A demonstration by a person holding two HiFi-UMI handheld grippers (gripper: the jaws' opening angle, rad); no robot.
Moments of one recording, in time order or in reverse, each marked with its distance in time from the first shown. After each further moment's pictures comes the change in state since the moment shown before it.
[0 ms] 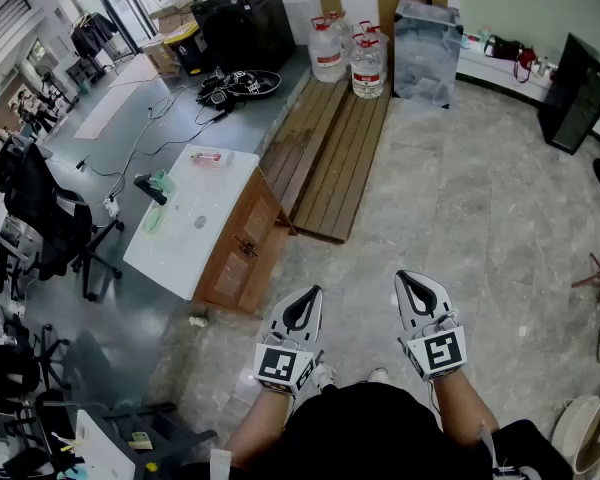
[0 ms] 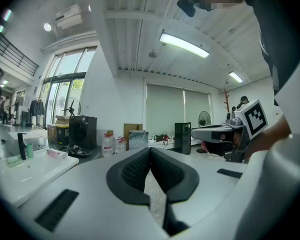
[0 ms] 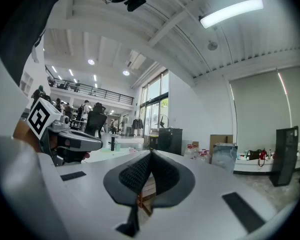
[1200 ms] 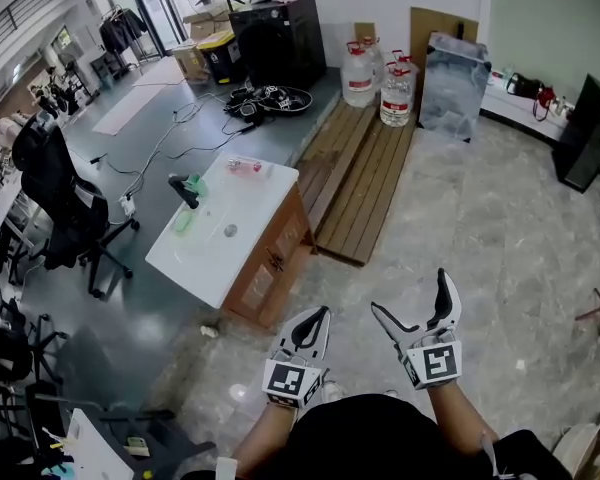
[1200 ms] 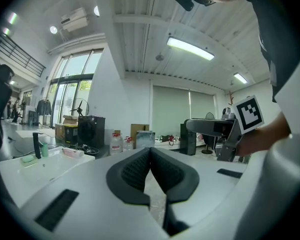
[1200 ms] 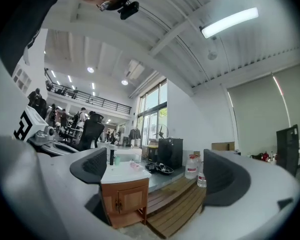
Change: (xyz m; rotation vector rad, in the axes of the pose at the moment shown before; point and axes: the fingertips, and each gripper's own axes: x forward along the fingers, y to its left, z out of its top) left arm -0.082 0.092 -0.006 -0.030 -0.004 0.049; right arm 0.066 0.100 0.031 -0.009 -0.053 -0.037
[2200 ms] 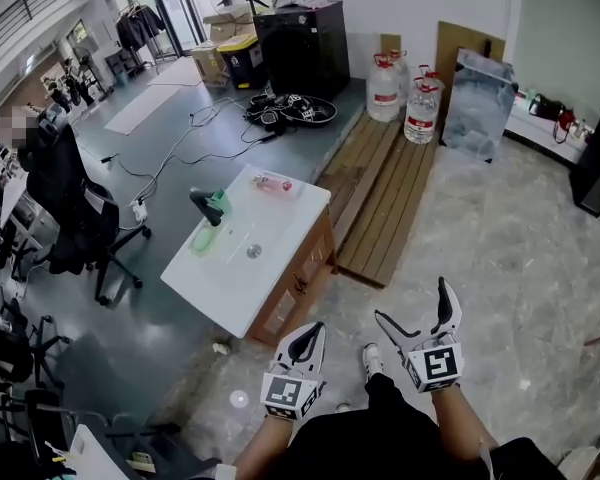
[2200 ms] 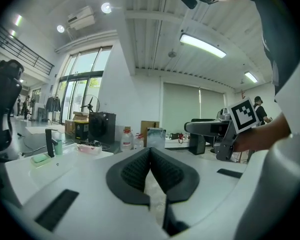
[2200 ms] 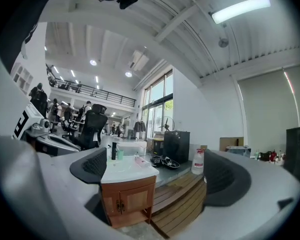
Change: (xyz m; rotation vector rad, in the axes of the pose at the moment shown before) left arm 0.009 0.152 -0.017 -0.038 0.033 0.086; right arm 0.147 0.048 -0.037 -0.023 0.091 0.058
